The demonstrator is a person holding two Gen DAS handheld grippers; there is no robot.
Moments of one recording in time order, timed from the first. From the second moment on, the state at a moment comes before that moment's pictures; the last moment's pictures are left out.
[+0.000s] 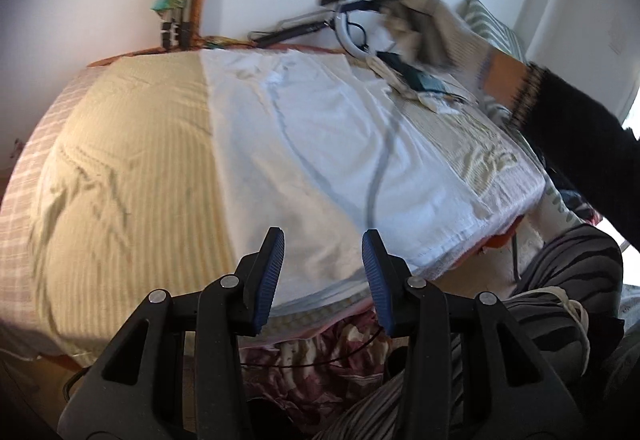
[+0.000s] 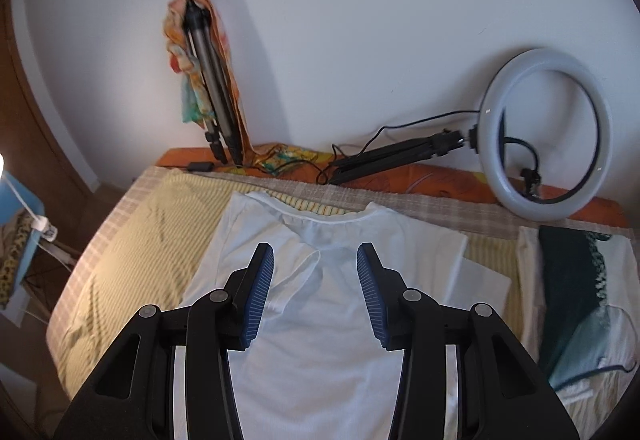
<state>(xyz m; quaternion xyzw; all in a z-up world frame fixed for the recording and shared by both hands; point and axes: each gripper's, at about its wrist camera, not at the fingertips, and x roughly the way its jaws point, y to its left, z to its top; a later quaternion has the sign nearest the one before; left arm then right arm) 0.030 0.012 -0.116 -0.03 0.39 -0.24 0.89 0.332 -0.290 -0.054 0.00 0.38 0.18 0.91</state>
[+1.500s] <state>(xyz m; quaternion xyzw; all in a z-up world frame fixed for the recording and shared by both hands) 0.070 -0.283 -0.170 0.20 0.41 -0.46 0.76 0.198 -0.506 -0.132 0.05 0.44 0.12 0.89</state>
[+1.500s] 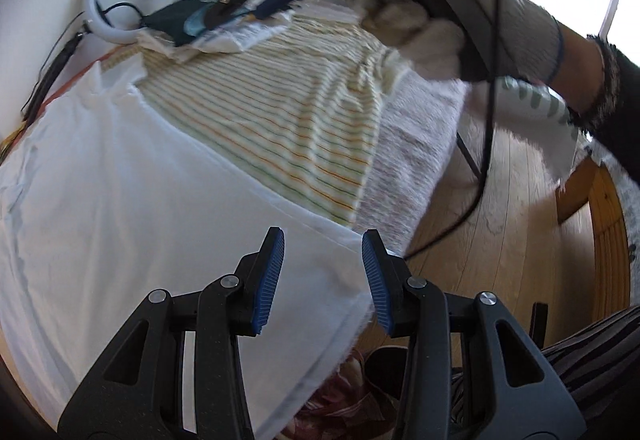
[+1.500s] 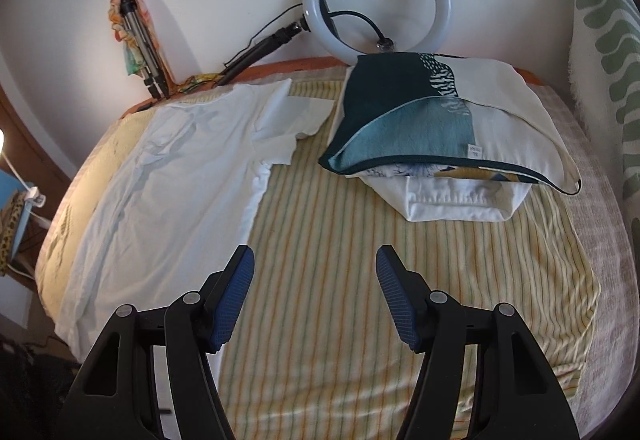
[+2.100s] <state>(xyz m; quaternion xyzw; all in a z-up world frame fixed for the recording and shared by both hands) 0.085 -0.283 -0.173 0.15 0.44 -0.46 0.76 0.263 -0.488 -0.152 0.10 0.45 0.15 0.87</state>
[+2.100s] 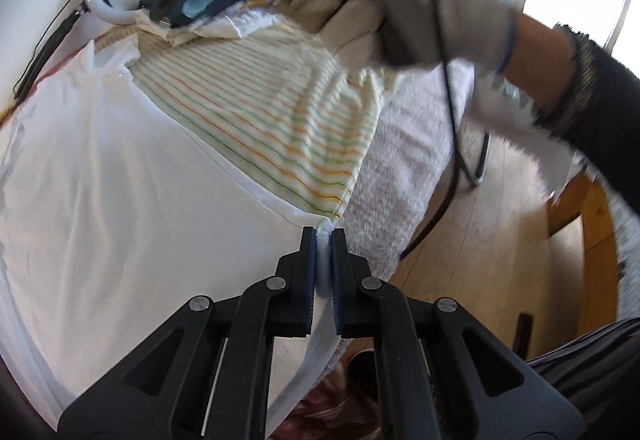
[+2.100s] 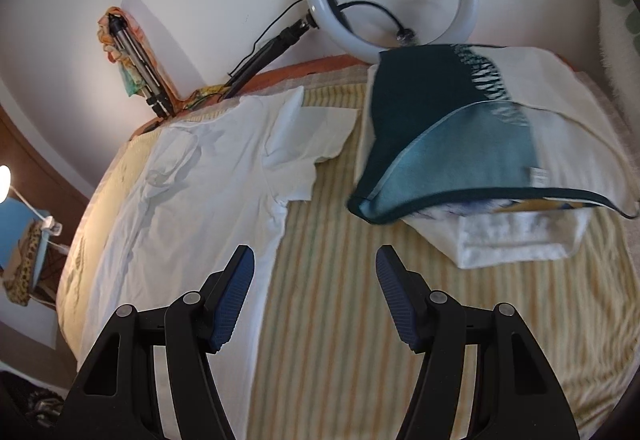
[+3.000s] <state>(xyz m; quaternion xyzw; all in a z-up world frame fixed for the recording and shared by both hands) 0.095 -0.256 -0.173 0.07 0.44 -0.48 0.75 0.359 -0.443 -0.199 0.16 0.50 0.13 0.84</state>
